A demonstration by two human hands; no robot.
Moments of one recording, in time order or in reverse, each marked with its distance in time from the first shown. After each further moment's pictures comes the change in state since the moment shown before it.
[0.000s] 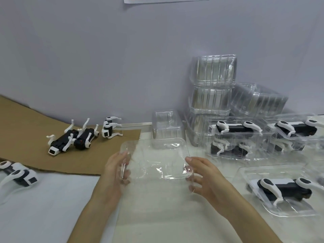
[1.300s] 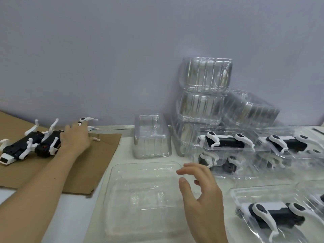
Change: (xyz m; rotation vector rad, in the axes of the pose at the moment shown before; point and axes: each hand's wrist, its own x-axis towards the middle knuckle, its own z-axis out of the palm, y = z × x) left_hand 0.208 0.058 -0.036 1.826 0.399 0.285; right_hand 0.002 0.009 0.005 -0.667 0.424 -0.736
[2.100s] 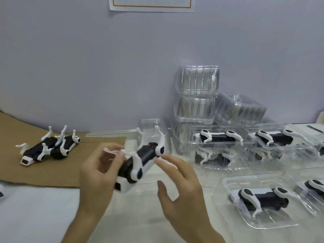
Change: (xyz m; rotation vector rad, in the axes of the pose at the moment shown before) left_hand -0.226 0.058 -0.072 -1.380 0.378 0.303; right_hand -0.019 -0.015 0.003 -0.117 -0.046 -0.534
